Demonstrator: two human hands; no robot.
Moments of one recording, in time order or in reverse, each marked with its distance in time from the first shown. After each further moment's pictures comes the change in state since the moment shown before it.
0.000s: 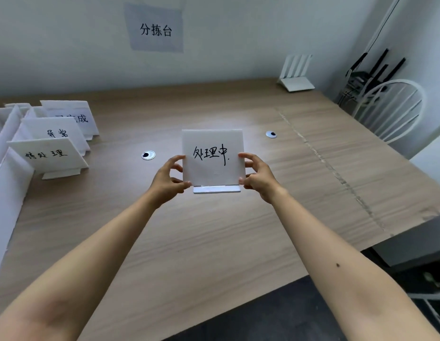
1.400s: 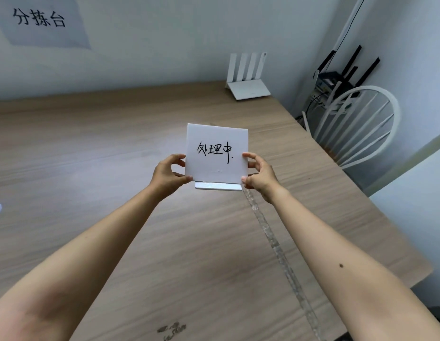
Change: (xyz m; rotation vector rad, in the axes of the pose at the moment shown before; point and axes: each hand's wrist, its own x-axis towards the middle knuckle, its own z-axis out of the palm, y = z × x) left_hand 0.315 0.112 0.339 0.052 0.031 -0.074; right_hand 0.249 0.043 -0.384 0.025 0.115 0.039
